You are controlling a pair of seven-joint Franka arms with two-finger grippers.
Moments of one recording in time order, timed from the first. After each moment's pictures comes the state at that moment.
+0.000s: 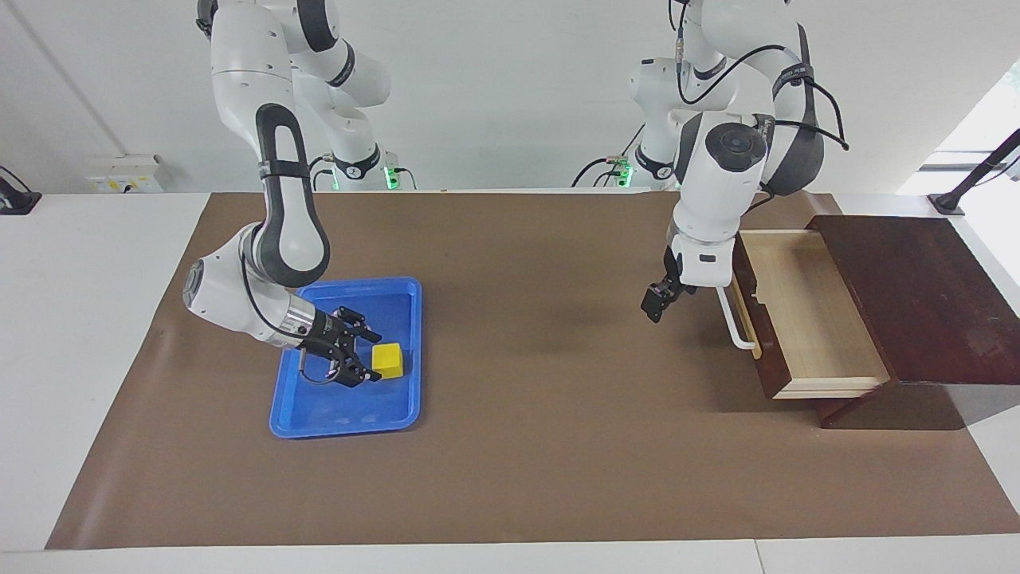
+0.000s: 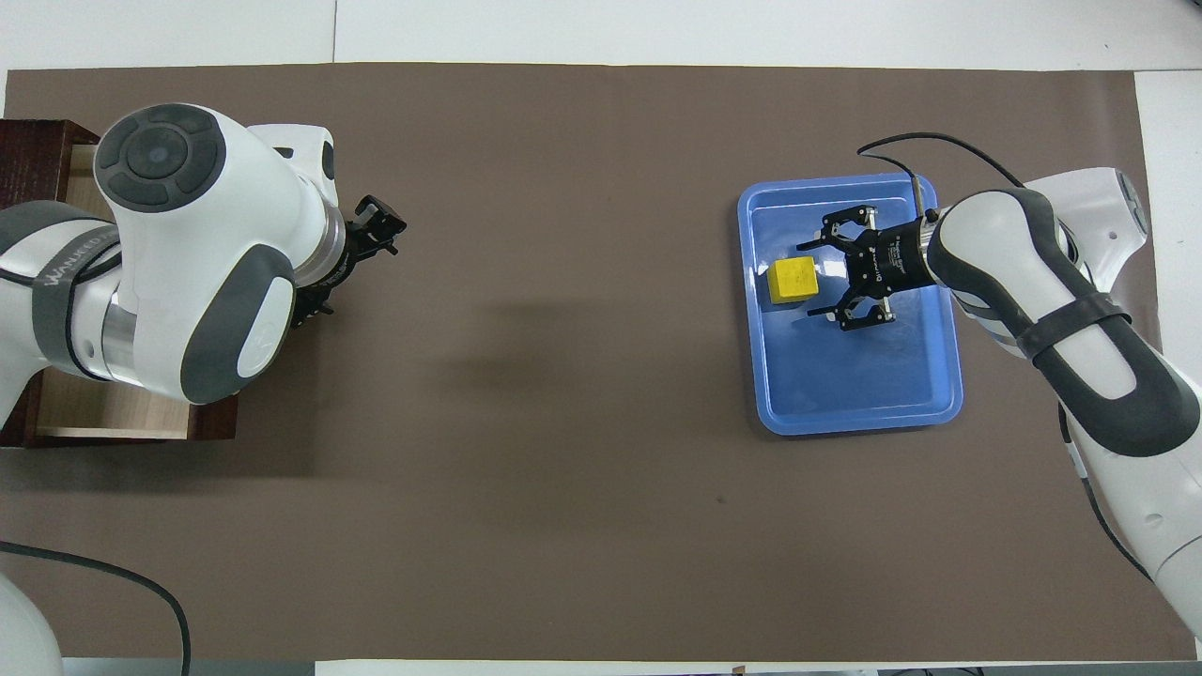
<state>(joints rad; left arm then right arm) -0.27 0.17 -0.09 -1.78 0.07 1.96 -1.14 -0.04 0.43 0.05 -1.87 0.77 2.12 0.95</state>
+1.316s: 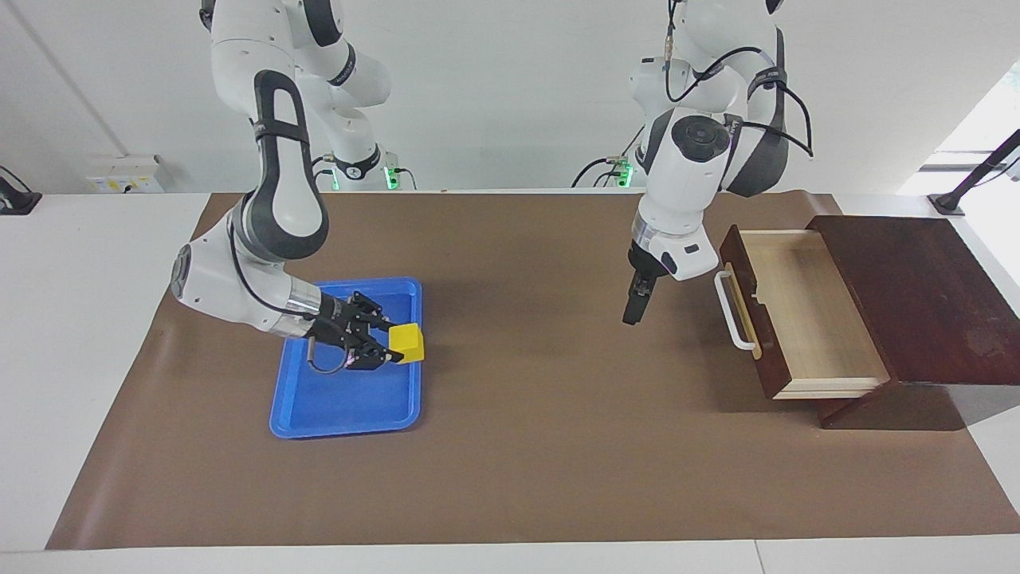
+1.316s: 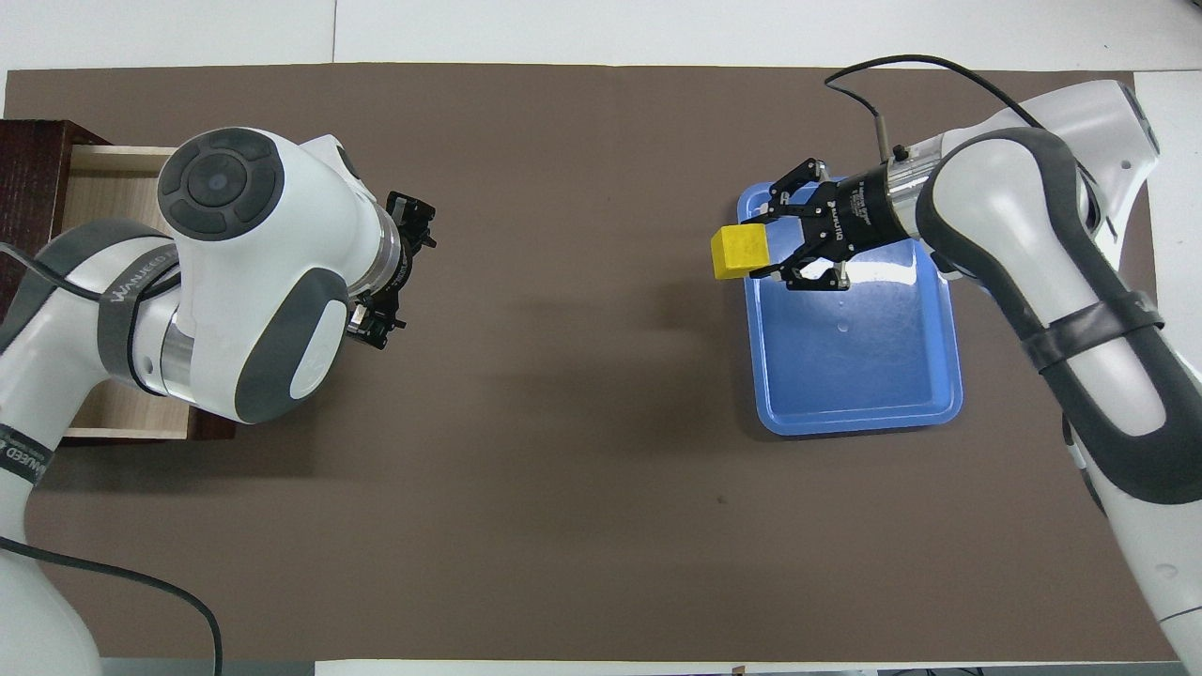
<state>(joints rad) -0.34 0.17 -0.09 -1.79 0.01 2.02 -1.63 0.08 0.38 0.06 -1.66 0.76 1.93 1.26</state>
